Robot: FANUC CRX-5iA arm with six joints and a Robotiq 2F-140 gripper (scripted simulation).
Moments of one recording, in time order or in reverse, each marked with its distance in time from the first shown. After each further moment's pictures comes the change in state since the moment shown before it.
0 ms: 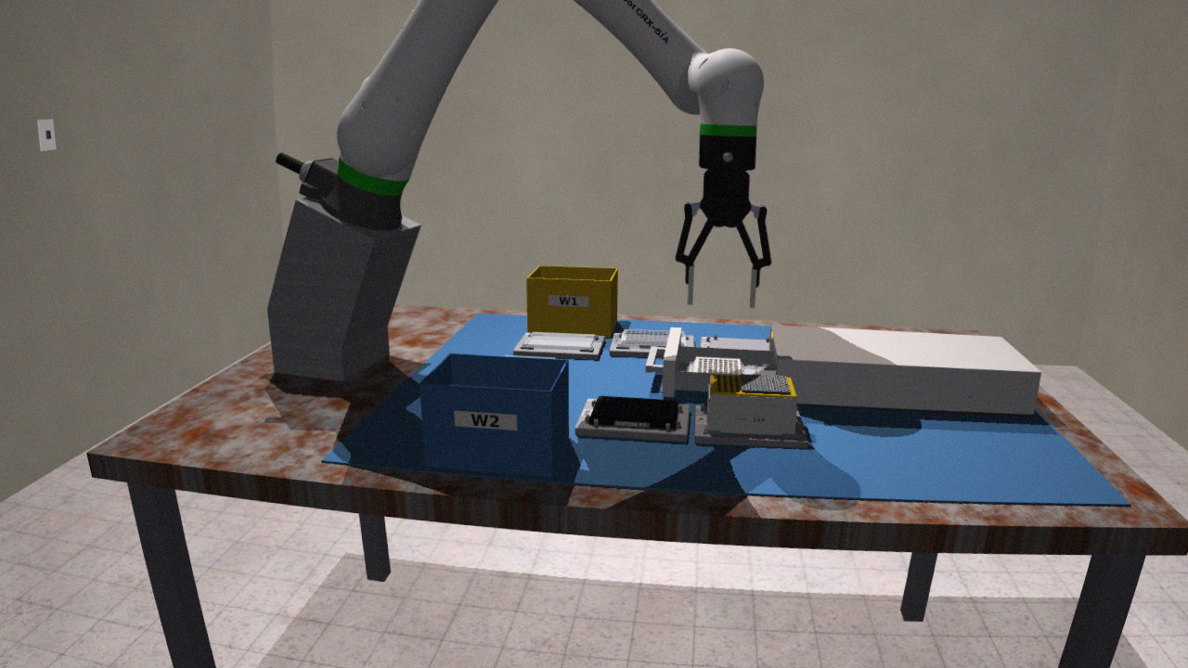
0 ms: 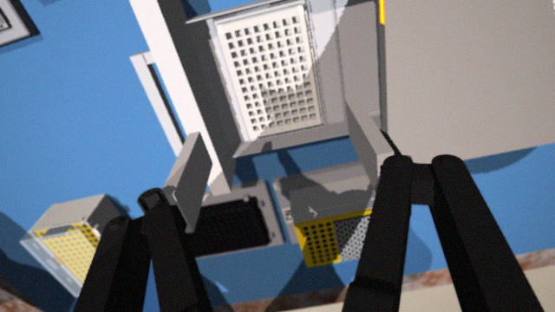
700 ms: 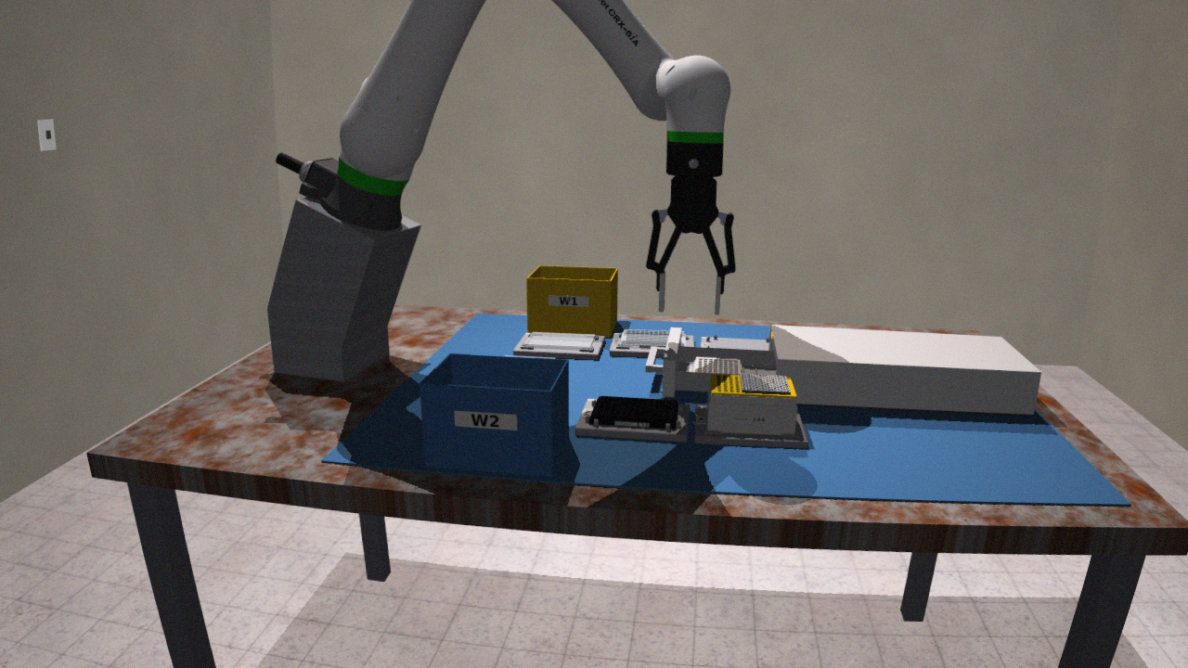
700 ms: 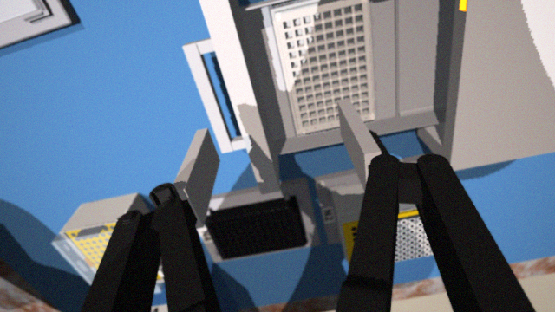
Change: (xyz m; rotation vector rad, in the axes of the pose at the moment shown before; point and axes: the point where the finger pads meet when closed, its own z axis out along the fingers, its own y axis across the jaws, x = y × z) arm 0.000 -0.054 0.012 0.001 0.001 0.000
